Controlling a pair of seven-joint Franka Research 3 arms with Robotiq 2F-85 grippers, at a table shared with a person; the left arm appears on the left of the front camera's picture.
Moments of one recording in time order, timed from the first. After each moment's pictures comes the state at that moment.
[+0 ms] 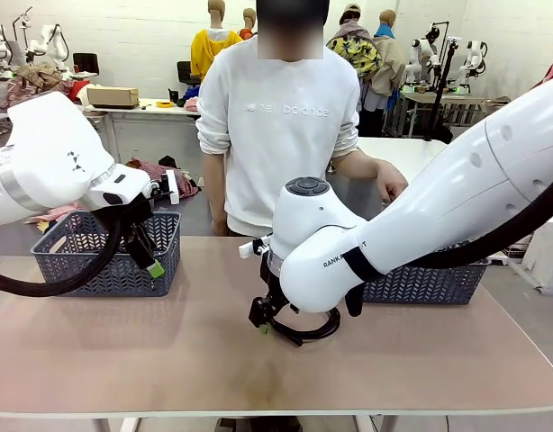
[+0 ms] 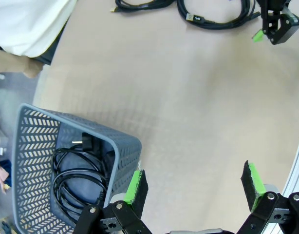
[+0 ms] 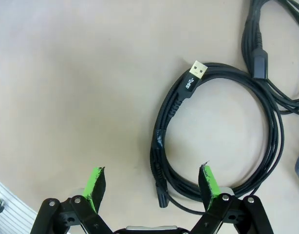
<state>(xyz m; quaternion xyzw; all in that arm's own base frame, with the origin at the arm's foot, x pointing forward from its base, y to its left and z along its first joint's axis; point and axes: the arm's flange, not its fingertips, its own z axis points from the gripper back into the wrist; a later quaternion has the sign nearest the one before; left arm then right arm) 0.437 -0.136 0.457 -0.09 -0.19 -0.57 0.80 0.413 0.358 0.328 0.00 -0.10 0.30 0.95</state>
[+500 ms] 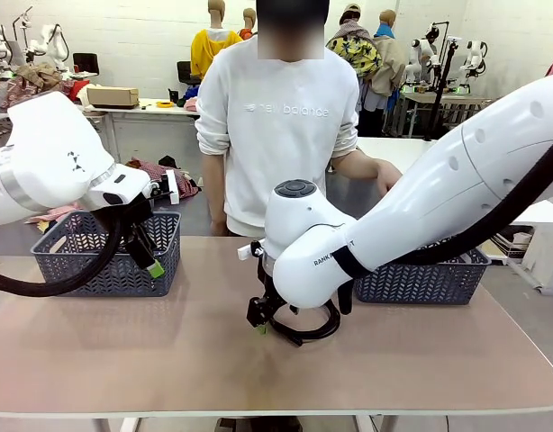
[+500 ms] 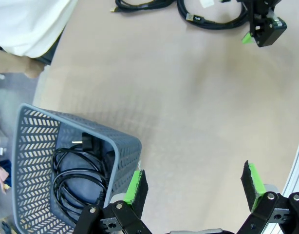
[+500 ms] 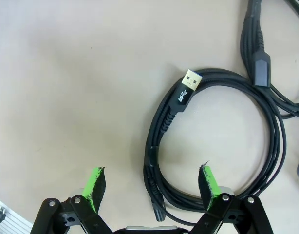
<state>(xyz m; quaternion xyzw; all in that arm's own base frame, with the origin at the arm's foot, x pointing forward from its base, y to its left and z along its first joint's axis) 0.437 -0.136 0.457 -0.09 -0.19 -0.57 0.80 0.430 0.367 0.315 -0.01 -0.08 0.28 0.96</state>
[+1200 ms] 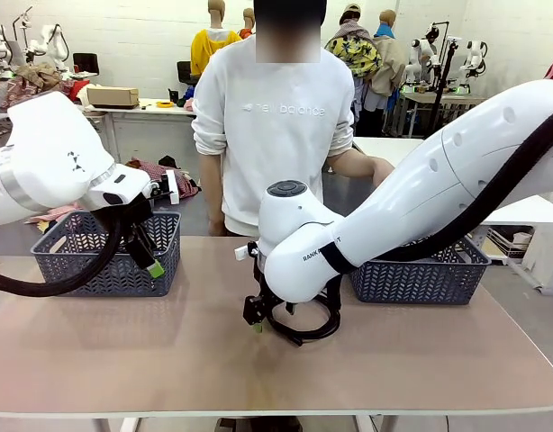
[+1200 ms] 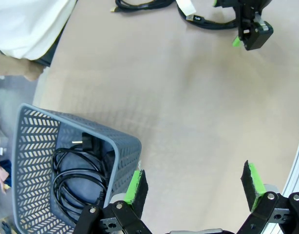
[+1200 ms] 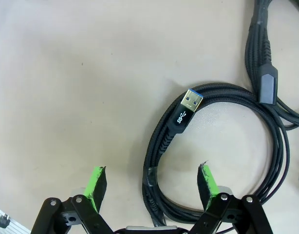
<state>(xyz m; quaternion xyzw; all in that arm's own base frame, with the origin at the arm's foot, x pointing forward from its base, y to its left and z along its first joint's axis) 0.437 -0.136 0.457 -0.09 -0.19 -0.57 0.80 0.447 0.374 0.305 -0.01 -0.07 0.27 0.96</state>
